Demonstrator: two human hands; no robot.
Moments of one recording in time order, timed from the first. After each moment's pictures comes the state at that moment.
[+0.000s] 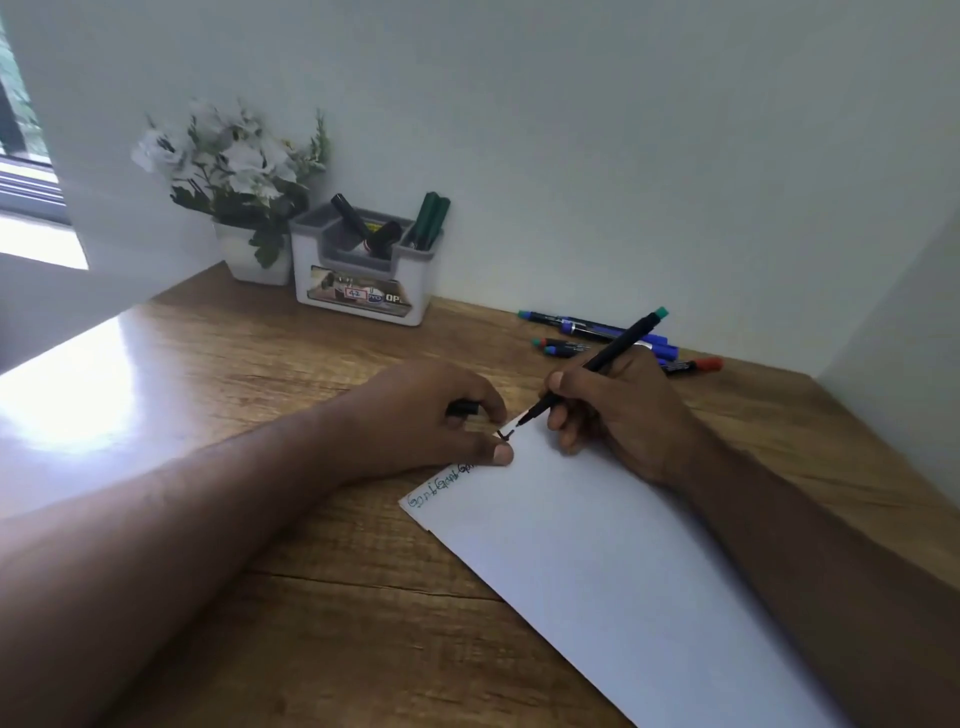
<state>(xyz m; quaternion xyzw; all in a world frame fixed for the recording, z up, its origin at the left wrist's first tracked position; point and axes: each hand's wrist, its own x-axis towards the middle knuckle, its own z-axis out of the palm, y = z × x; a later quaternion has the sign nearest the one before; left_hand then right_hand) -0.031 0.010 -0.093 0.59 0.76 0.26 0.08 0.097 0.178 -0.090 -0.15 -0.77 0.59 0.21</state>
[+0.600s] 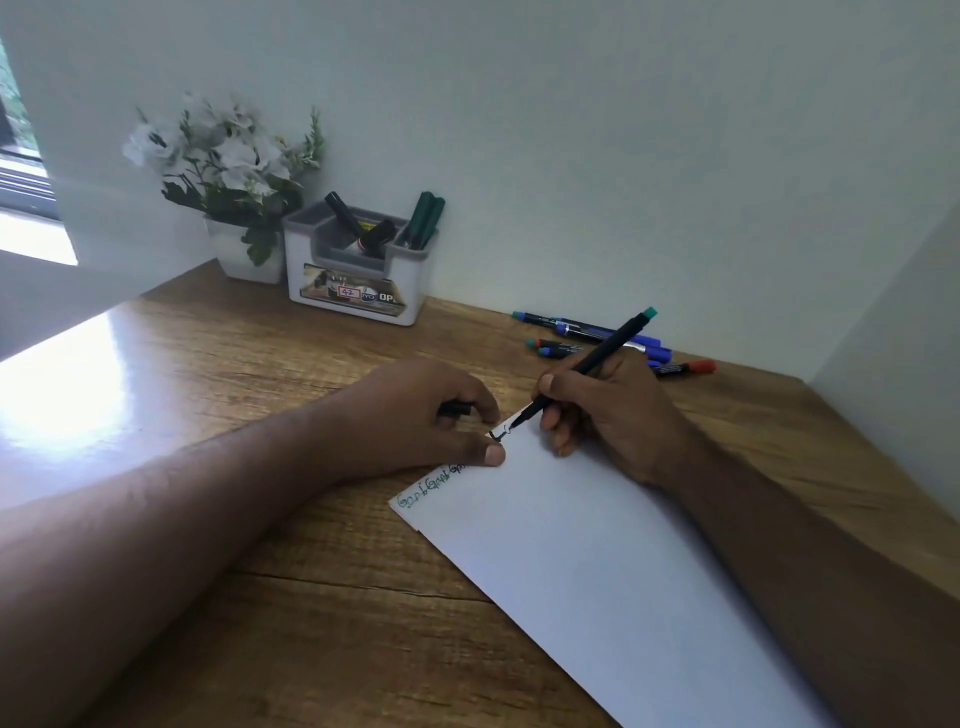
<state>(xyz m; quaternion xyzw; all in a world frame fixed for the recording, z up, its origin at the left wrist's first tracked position) -0.033 0.011 -0.096 0.60 0.75 0.25 0.07 0.098 0.176 -0.090 -0.15 -0.78 0.58 0.20</state>
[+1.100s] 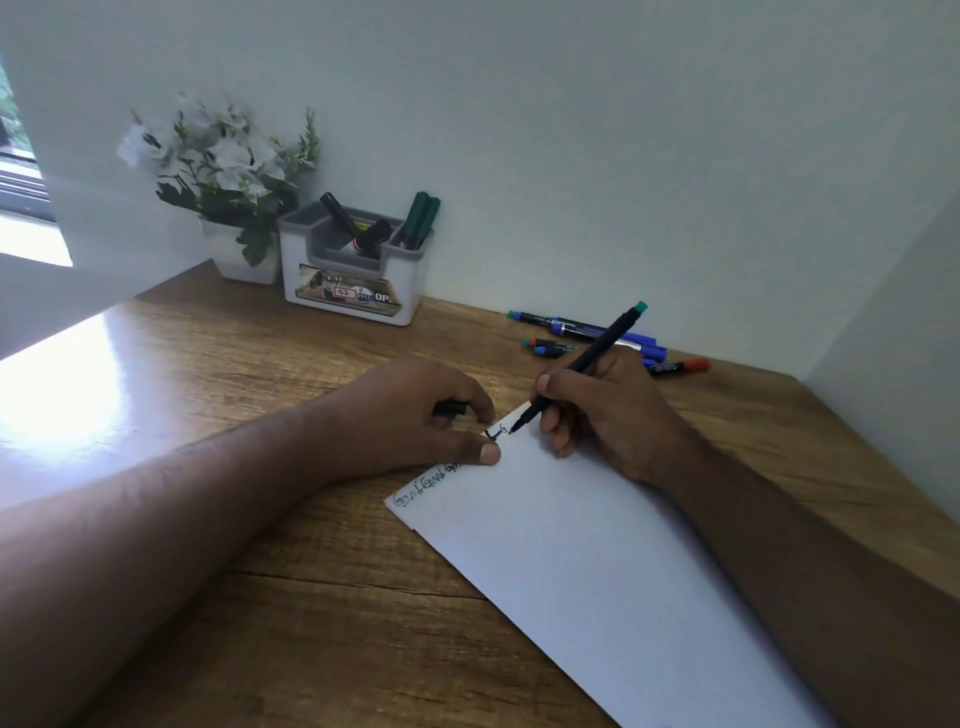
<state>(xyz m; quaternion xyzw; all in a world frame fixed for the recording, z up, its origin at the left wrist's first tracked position) -0.032 0.010 -0.095 0.59 0.76 0.25 0.07 0.098 0.175 -0.088 -0.15 -0.77 0.58 0.21</state>
